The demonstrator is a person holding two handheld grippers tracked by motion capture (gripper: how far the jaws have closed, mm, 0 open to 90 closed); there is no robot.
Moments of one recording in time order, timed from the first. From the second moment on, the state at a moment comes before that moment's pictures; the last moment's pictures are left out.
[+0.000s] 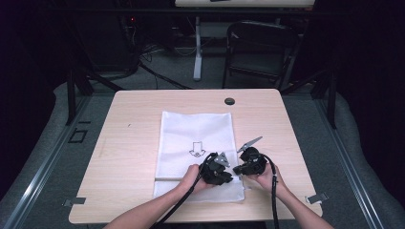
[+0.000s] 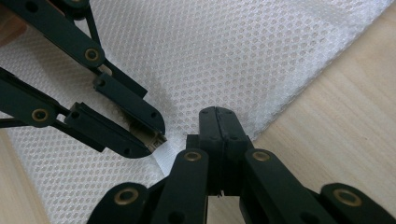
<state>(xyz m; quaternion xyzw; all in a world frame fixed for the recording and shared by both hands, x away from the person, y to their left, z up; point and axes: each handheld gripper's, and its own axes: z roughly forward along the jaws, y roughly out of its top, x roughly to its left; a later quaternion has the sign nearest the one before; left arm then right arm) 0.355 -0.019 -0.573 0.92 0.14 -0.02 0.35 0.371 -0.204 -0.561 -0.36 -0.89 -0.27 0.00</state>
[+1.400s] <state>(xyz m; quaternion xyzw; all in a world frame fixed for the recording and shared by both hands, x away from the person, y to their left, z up) 0.348 -0.015 -0.572 0.92 0.15 0.00 0.35 0.362 -0.210 -0.562 -0.37 -0.89 -0.27 0.01</state>
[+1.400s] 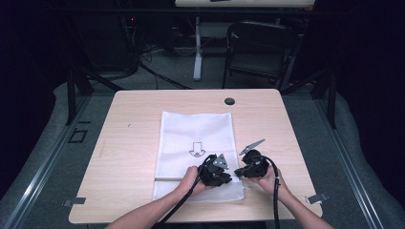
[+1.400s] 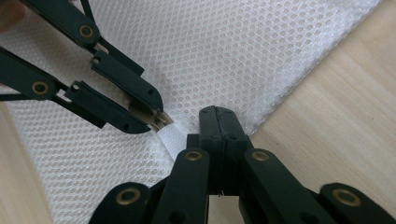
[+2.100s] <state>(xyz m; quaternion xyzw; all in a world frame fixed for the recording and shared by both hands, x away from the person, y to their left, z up) 0.344 -0.017 -0.572 0.93 0.14 0.02 0.35 0.353 -0.204 -0.558 -0.37 -0.89 -0.25 0.02</state>
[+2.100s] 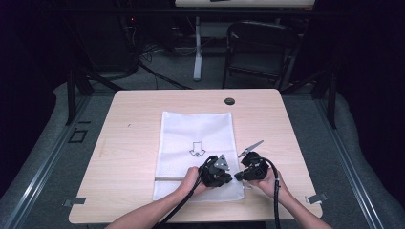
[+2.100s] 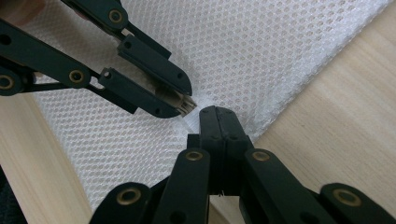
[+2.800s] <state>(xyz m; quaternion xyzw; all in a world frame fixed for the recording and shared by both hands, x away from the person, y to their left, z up) 0.348 -0.011 -0.569 0.93 0.13 0.01 0.34 0.352 -0.202 -0.558 -0.36 -0.90 -0.25 0.01</state>
